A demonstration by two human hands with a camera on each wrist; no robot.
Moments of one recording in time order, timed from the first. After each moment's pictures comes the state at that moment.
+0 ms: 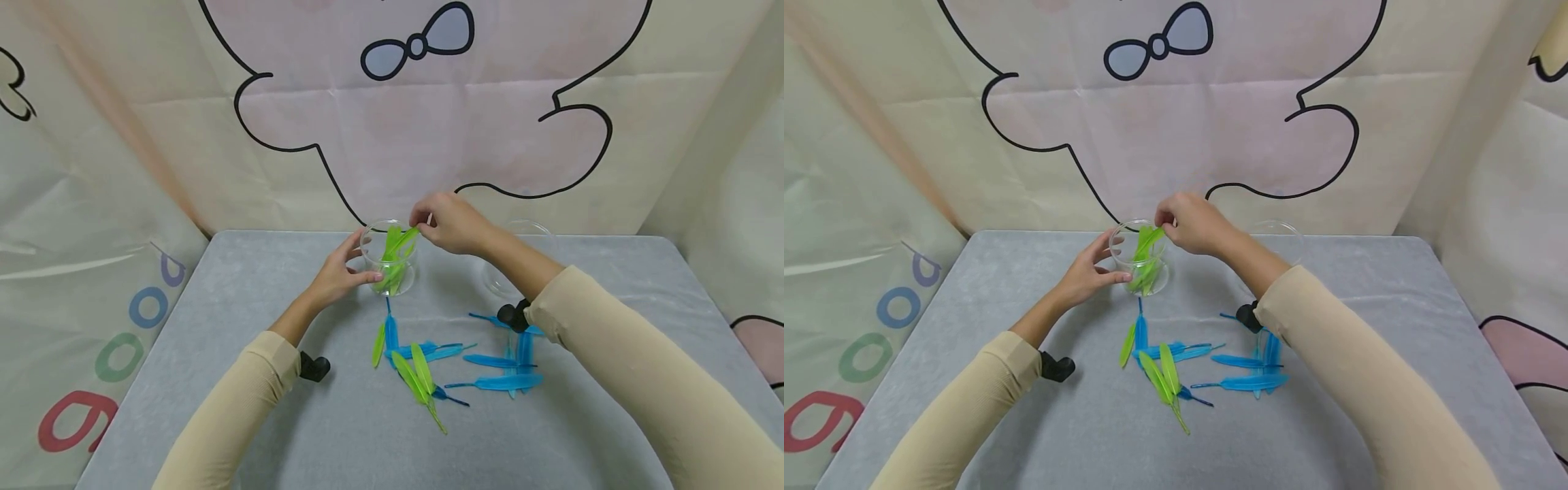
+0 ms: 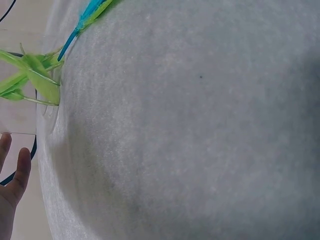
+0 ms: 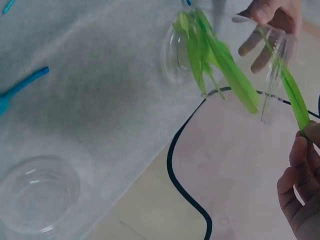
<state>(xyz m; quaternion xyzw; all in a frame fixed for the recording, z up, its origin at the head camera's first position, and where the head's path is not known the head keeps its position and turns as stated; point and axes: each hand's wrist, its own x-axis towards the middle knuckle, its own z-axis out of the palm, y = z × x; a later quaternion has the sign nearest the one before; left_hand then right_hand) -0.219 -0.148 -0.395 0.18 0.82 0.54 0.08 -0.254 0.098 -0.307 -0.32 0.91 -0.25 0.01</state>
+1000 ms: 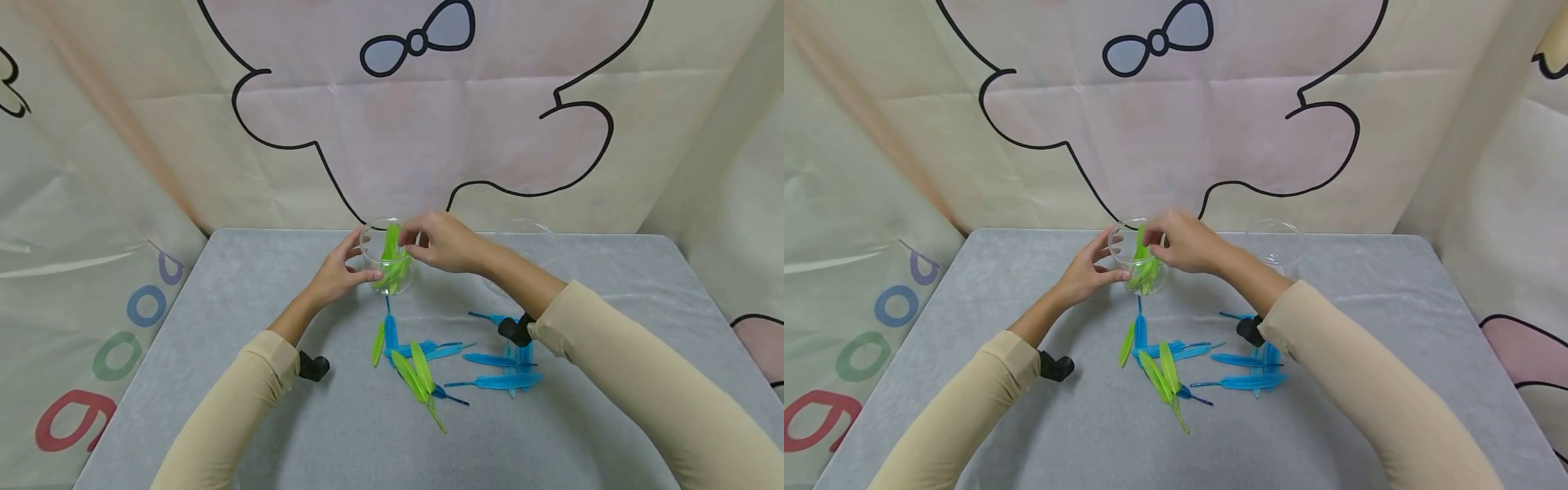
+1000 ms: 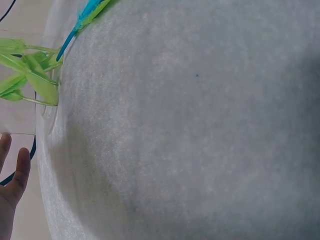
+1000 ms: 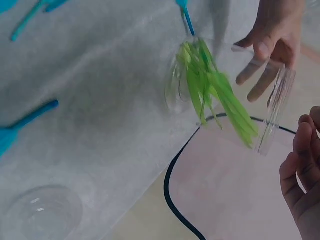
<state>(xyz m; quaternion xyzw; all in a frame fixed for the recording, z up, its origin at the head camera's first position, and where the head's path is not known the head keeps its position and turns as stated) -0.237 -0.154 -0.430 0.19 0.81 0.56 0.06 -0.236 0.089 -0.322 -0.38 0.88 -0.28 0.04</state>
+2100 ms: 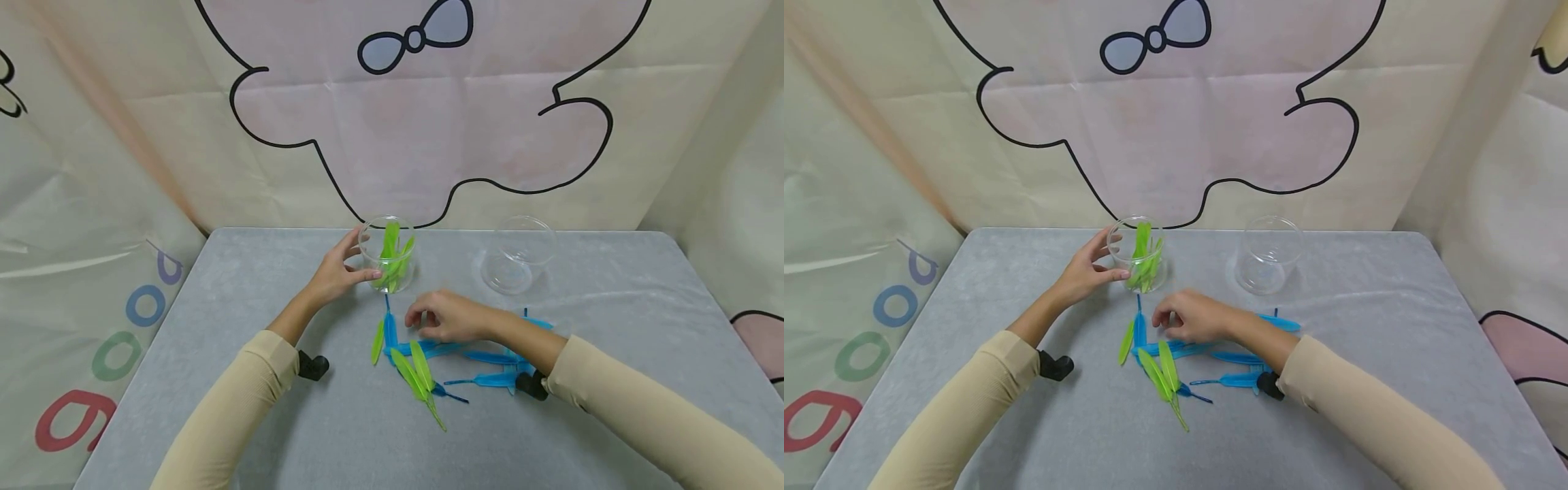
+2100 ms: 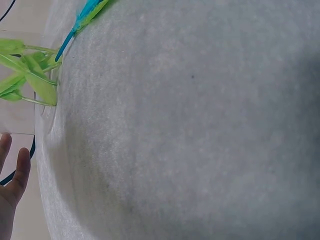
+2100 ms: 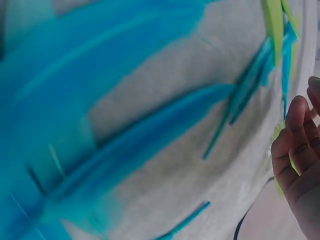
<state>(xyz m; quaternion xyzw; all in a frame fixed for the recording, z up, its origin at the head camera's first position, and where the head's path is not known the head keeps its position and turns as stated) -0.235 -0.153 -0.428 0.17 0.83 0.53 0.06 -0.182 0.108 -0.409 -0.41 0.83 -0.31 0.23</state>
